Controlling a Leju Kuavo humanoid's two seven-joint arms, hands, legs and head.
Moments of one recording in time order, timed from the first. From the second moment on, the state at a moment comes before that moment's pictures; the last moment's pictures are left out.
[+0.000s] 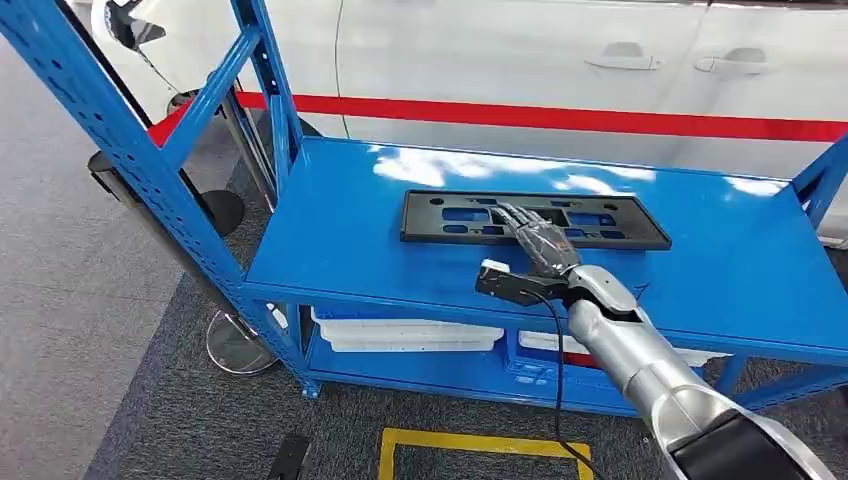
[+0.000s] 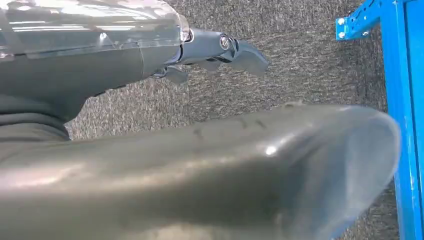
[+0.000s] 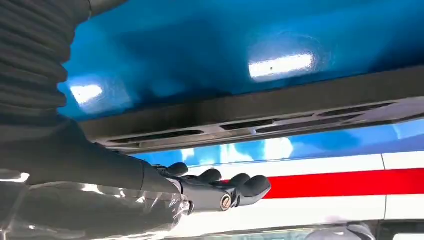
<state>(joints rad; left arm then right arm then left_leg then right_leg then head) -0.15 -0.20 0.00 -0.21 -0.03 0.29 -0.30 -0.83 -0.06 0.72 -0.63 0.63 -0.32 -0.32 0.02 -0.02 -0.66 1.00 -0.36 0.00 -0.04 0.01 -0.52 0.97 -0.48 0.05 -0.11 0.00</state>
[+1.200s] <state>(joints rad) -0.14 -0.20 0.00 -0.21 -0.02 0.28 -0.30 -0.83 -0.07 0.73 -0.65 0.62 -0.32 -0.33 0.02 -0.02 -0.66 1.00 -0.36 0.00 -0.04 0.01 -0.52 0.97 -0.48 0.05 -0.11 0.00</state>
